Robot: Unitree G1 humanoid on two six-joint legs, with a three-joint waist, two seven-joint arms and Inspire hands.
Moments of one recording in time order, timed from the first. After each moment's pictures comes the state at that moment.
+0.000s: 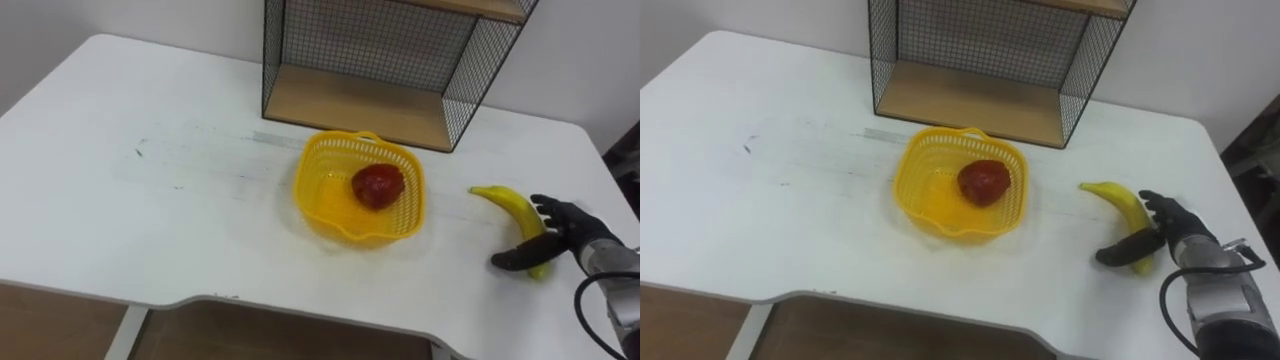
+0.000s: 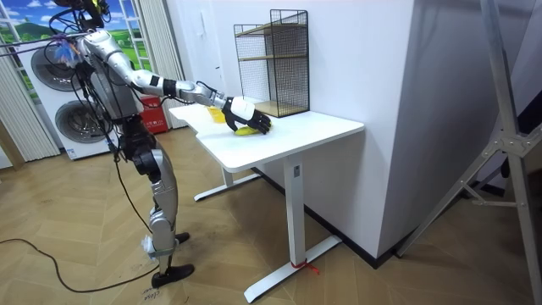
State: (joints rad) left arm 0.25 0.26 0.14 1.02 0.40 0.21 -0.06; right arm -0.30 -0.53 -0.10 0.81 -0.29 0.19 0.20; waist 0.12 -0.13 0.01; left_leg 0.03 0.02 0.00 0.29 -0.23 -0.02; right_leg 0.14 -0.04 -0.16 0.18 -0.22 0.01
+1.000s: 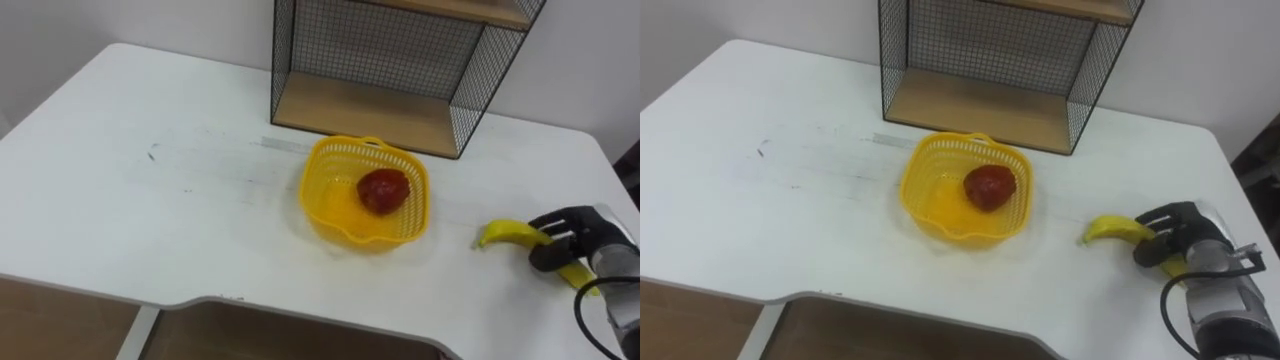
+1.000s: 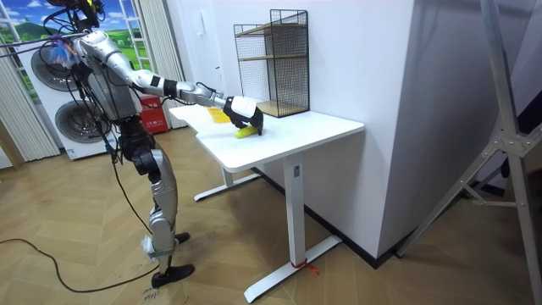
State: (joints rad) left arm 0.23 0.27 0.11 1.02 0.39 0.22 -0.05; right arm -0.33 -0.53 -0.10 0.93 -0.39 0.17 0.07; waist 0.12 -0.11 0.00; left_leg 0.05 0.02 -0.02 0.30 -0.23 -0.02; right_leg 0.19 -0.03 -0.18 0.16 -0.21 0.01
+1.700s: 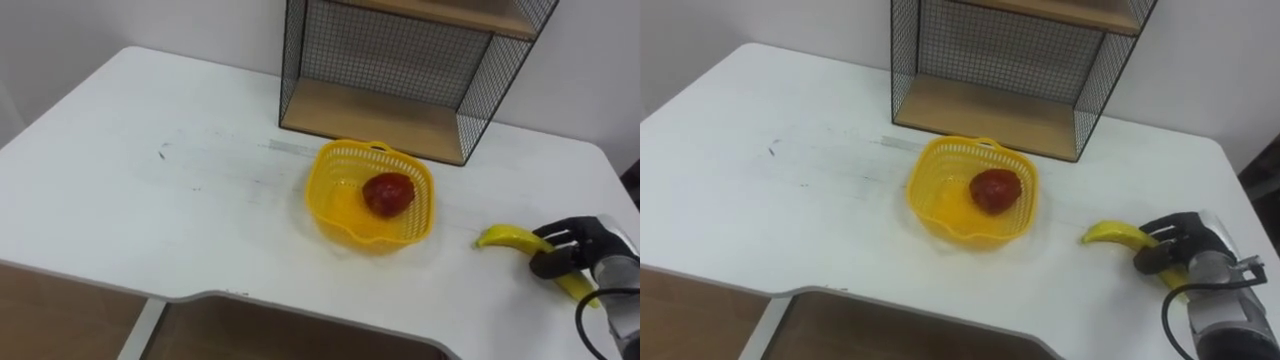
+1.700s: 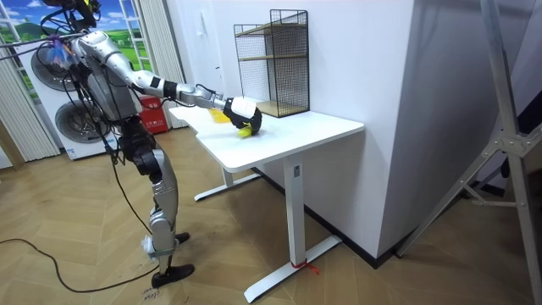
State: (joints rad) left arm 0.23 0.26 0.10 1.04 0.40 0.22 -0.05; right arm -0.30 -0.53 -0.10 0.92 -0.38 0.16 0.04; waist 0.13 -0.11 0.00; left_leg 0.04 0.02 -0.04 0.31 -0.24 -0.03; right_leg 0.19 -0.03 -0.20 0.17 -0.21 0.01
